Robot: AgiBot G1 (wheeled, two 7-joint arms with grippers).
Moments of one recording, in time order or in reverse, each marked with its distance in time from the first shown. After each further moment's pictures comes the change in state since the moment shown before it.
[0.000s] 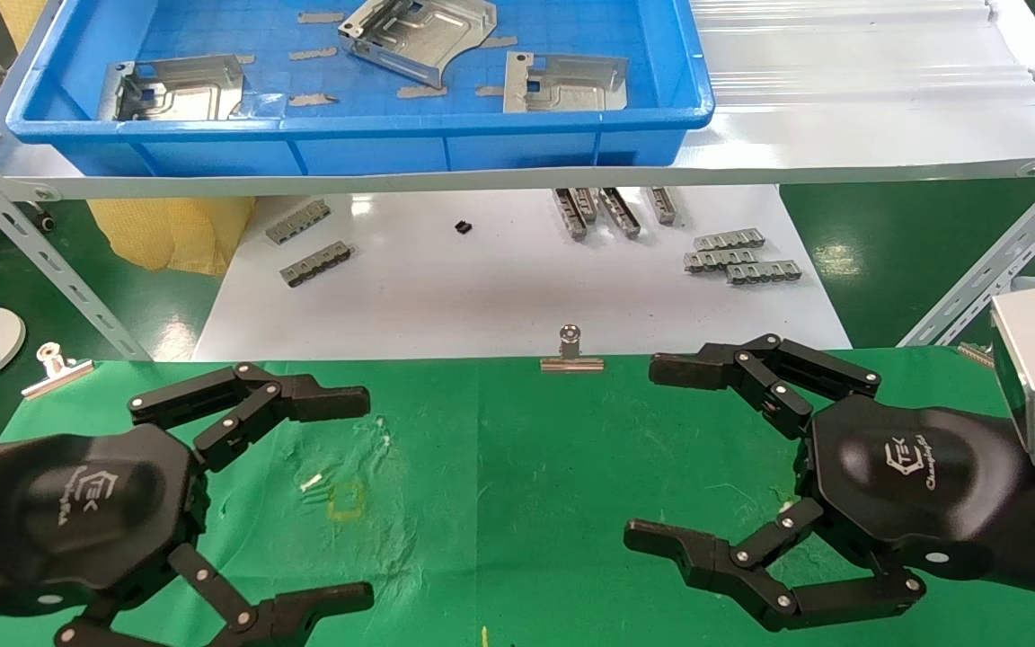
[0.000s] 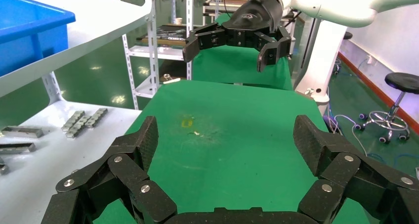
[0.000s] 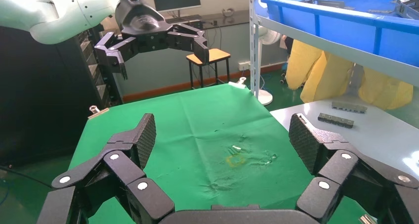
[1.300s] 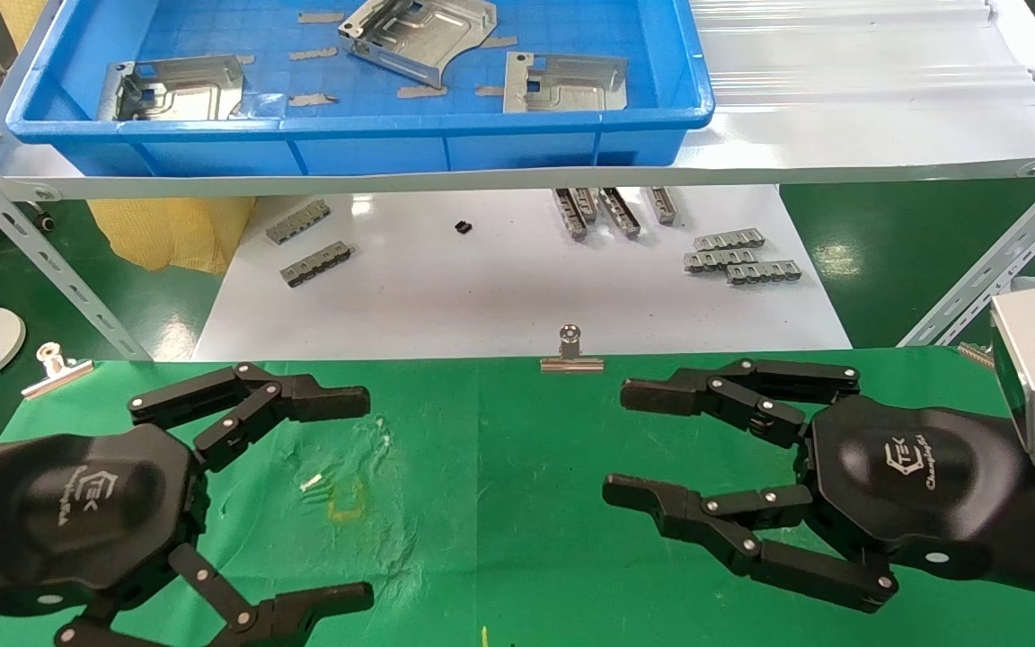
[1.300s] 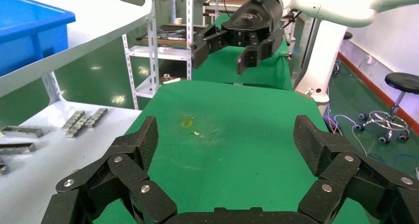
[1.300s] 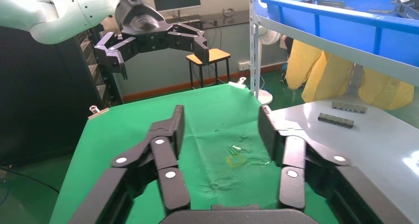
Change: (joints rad) left arm -0.022 0.000 -0.001 -0.001 0.005 -0.004 -0.007; right arm 0.000 0.000 0.000 0.000 0.000 0.000 0.000
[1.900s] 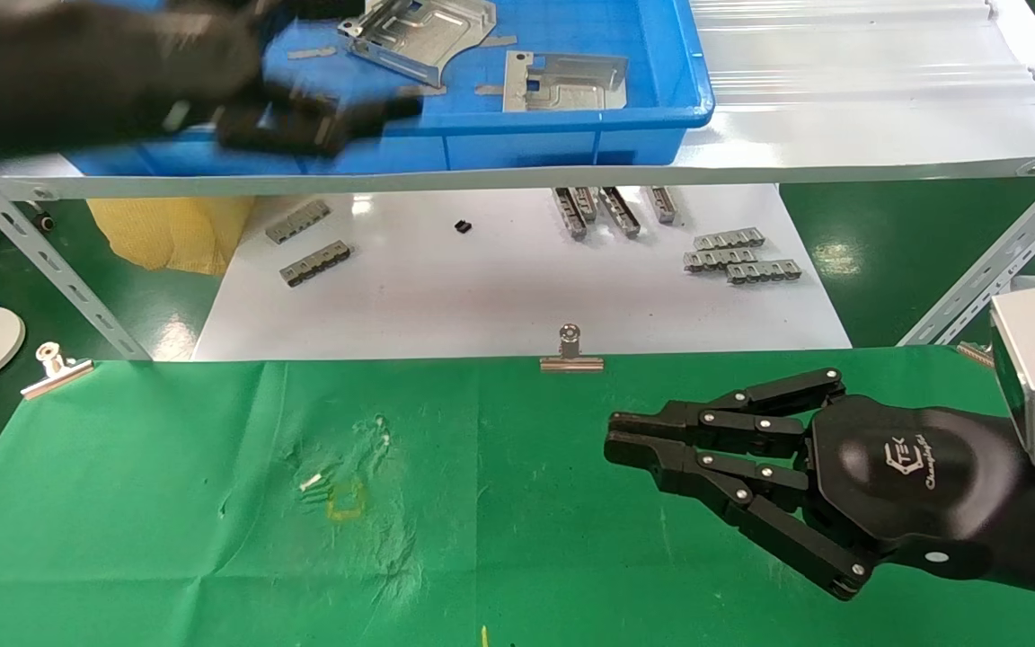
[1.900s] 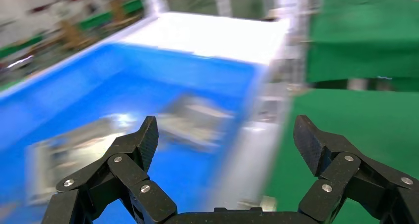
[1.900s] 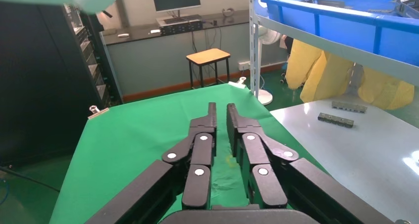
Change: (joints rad) left arm -0.651 0.332 0.153 0.552 0.414 -0.244 0.018; right arm 0.000 0.000 0.000 0.000 0.000 0.000 0.000
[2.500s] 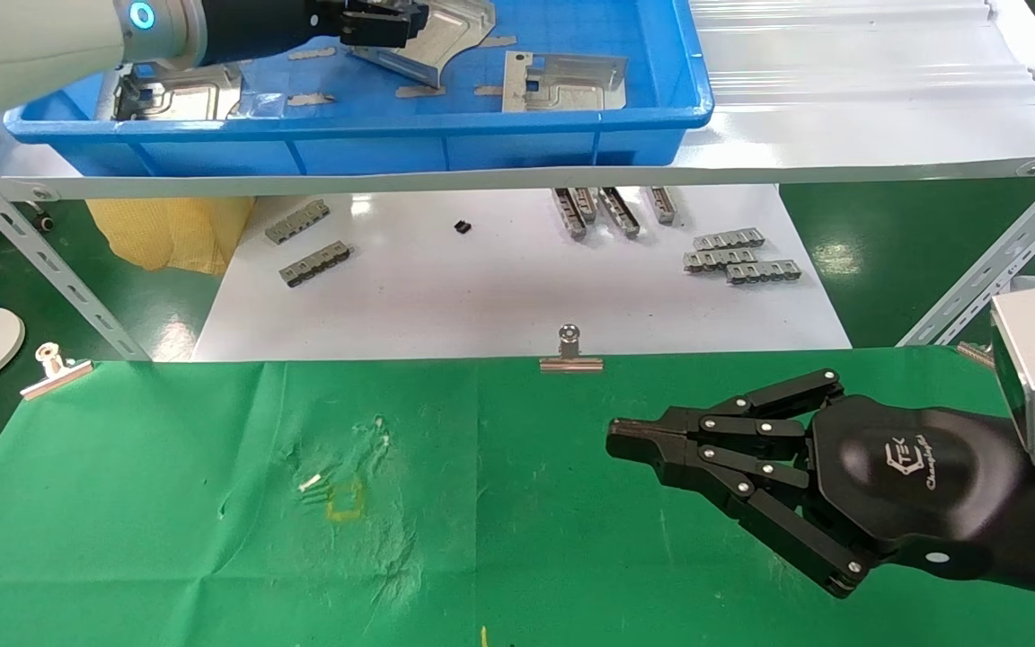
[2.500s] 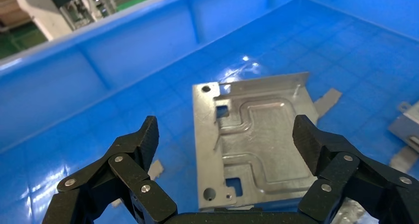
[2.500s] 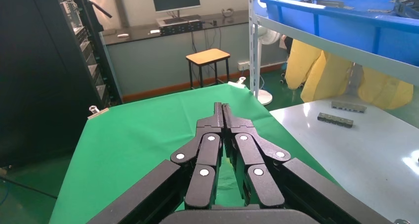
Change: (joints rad) left arm -0.295 0.382 0.103 0.650 0.247 -0.478 0.087; right arm 0.000 0.000 0.000 0.000 0.000 0.000 0.000
